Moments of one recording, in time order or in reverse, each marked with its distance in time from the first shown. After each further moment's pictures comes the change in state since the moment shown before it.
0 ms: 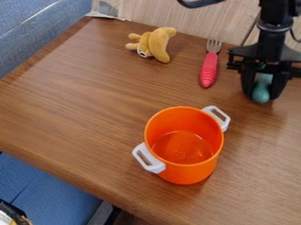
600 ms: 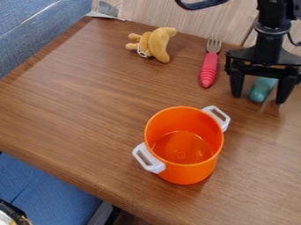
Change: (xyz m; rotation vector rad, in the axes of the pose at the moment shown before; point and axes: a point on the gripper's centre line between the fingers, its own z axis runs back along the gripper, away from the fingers) arm -0.005 0.002 0.003 0.009 0.011 0.007
